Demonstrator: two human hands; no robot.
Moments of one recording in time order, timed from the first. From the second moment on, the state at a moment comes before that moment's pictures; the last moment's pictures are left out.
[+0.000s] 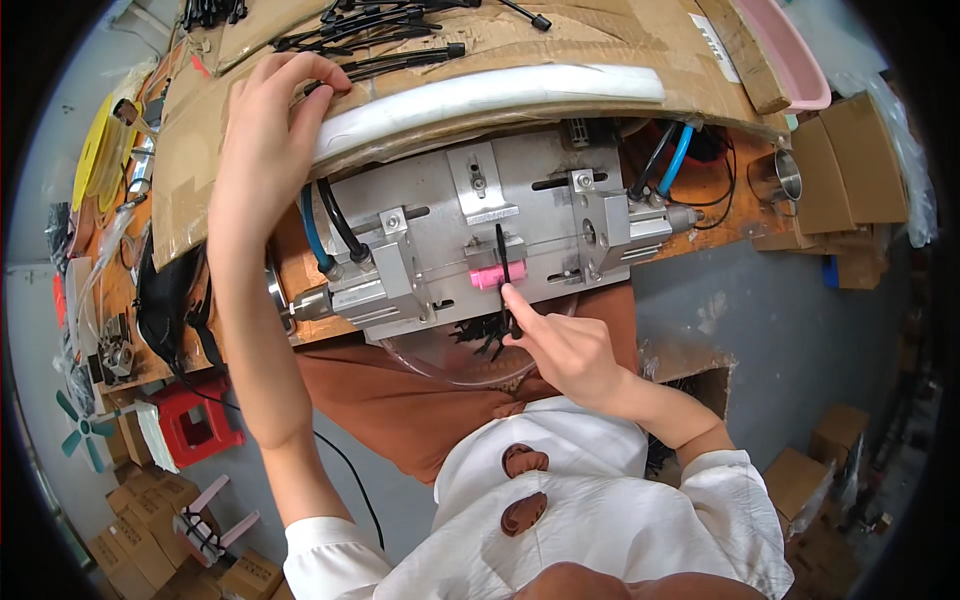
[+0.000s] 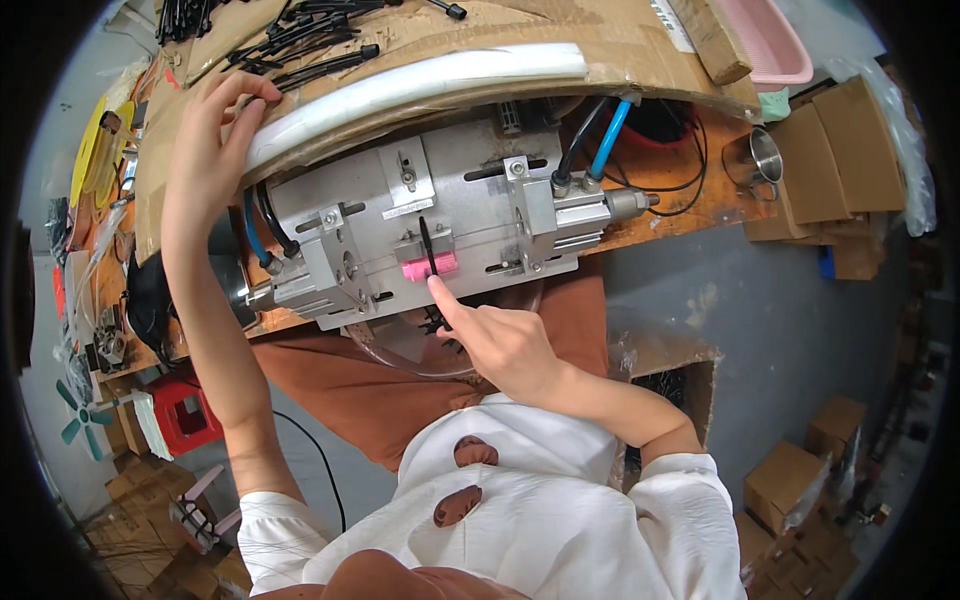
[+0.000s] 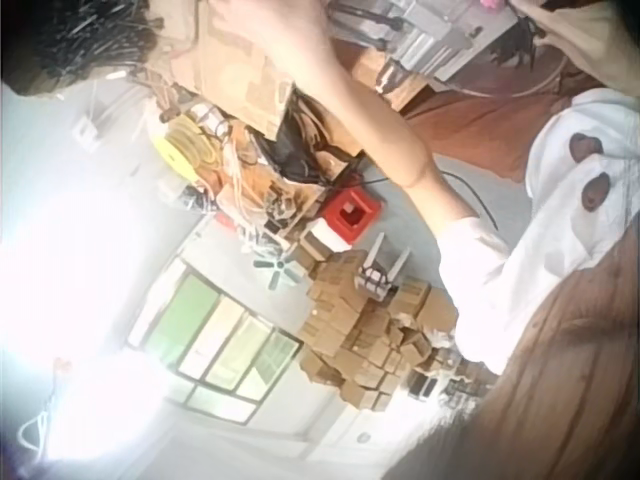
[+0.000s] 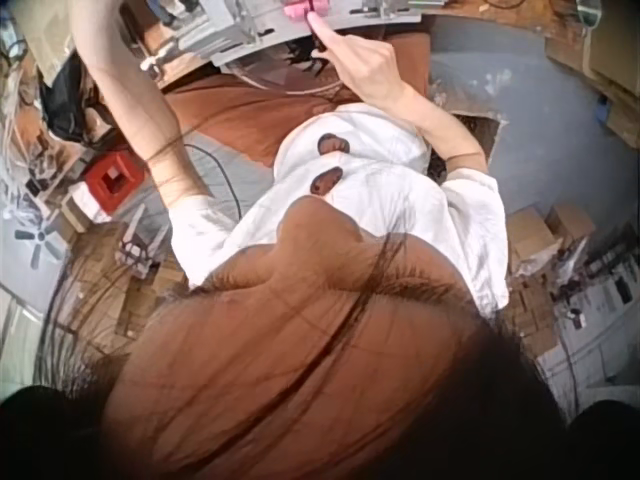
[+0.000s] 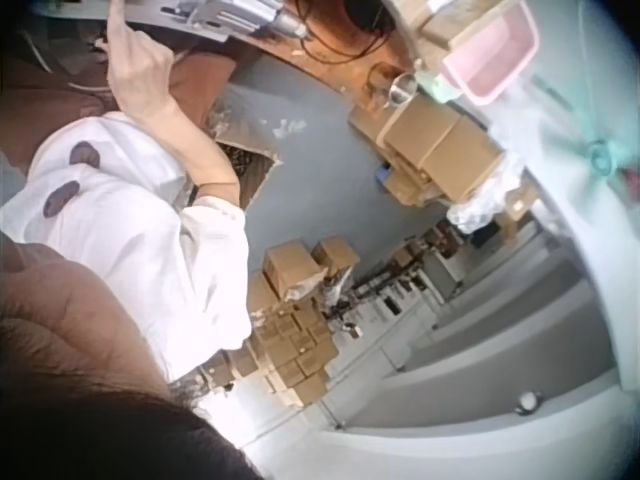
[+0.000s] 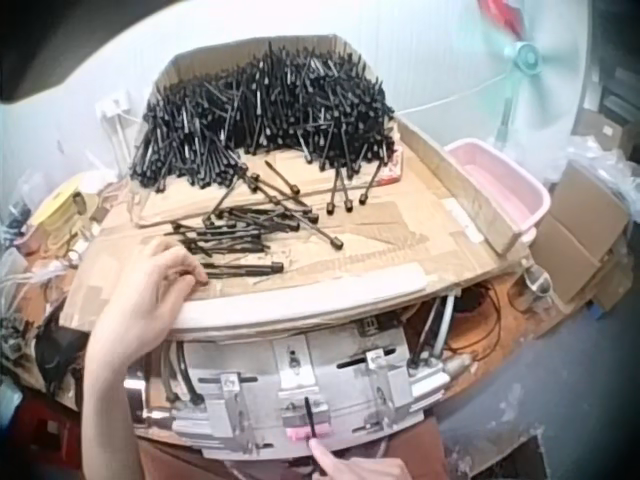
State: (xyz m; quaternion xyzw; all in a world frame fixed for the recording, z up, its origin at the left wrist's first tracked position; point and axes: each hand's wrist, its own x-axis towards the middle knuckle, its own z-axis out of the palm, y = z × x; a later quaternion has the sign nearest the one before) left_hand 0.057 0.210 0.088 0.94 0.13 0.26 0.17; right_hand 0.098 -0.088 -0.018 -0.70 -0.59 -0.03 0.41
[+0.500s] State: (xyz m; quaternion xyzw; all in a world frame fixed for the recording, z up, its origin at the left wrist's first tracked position) left_hand 0.036 0.215 0.123 0.94 0.02 0.08 0.32; right_hand 0.169 -0.022 0.080 -0.65 -0.66 -0.25 0.29
